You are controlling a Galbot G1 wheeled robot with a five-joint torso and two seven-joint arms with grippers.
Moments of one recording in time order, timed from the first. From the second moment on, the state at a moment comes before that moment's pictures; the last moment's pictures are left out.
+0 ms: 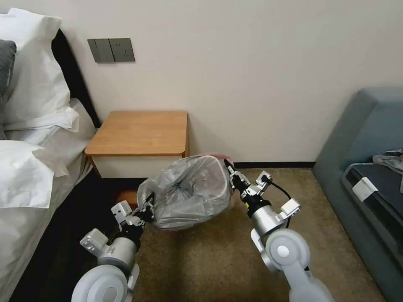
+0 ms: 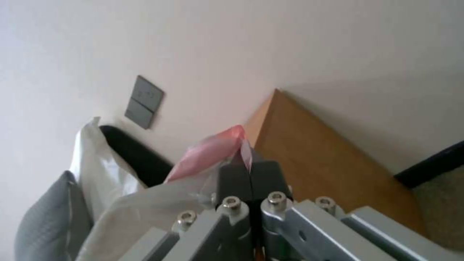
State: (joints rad) left arm 1.59 -1.36 -0.50 -2.31 -0.95 0.29 -0.28; right arm -1.24 1.36 0.32 2.05 1.04 -0.19 0.02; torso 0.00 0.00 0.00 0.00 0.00
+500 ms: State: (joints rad) left arm 1.59 -1.37 -0.51 -2.31 -0.98 0.28 -0.22; right arm -1.27 1.32 0.33 2.01 0.99 -0.21 0.05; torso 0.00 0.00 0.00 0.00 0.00
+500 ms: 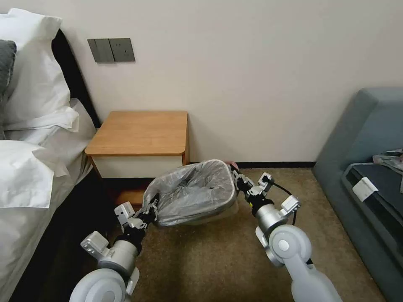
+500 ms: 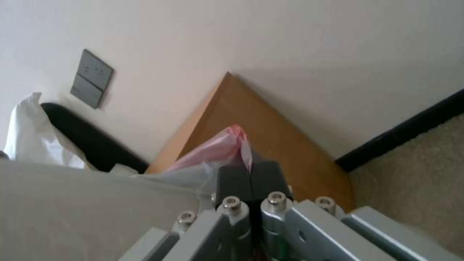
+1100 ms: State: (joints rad) left arm 1.55 -1.37 -0.53 -2.27 -1.04 0.29 -0.24; right arm -1.34 1.30 0.35 2.08 0.98 -0.20 0.05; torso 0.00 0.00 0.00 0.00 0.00
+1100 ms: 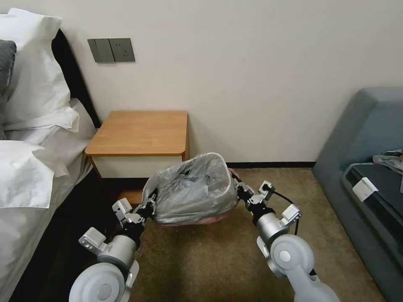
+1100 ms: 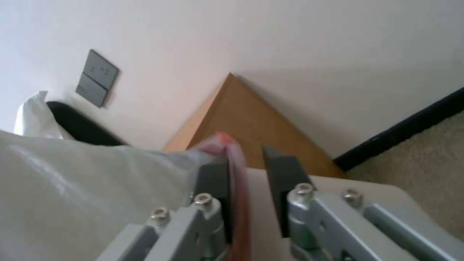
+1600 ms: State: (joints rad) left arm 1.54 -1.36 -0.52 -2.22 -0.93 0.28 -0.26; right arm -1.39 1.23 0.40 2.26 1.02 -0.19 0.05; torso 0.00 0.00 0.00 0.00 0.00
